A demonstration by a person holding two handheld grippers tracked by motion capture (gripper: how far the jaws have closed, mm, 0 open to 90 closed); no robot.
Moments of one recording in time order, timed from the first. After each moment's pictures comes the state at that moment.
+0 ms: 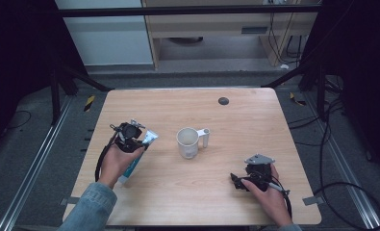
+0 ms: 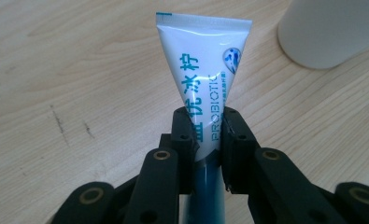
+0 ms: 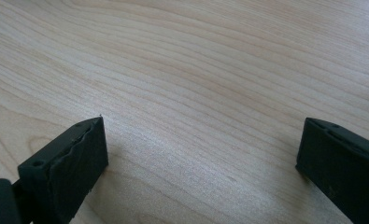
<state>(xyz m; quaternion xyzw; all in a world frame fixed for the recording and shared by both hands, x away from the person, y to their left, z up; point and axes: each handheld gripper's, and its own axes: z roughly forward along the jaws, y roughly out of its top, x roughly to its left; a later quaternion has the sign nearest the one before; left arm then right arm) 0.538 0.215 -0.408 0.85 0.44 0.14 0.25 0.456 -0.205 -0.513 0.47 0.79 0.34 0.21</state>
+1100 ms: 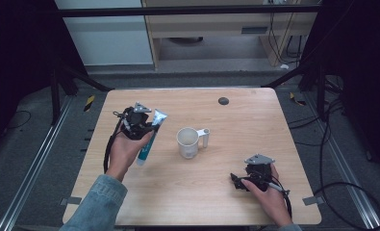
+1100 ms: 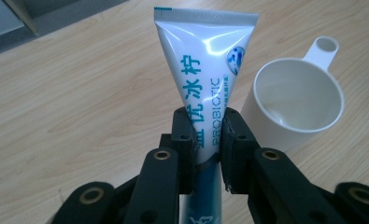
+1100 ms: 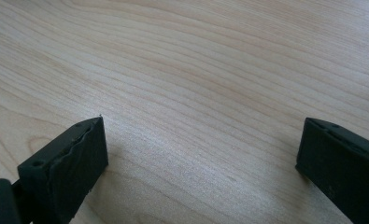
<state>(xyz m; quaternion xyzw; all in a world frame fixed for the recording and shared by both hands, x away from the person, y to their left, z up) 0.540 0.179 -0.356 0.82 0.41 0.19 0.35 0.456 -0.205 -0.513 0.47 0.79 0.34 0.21</state>
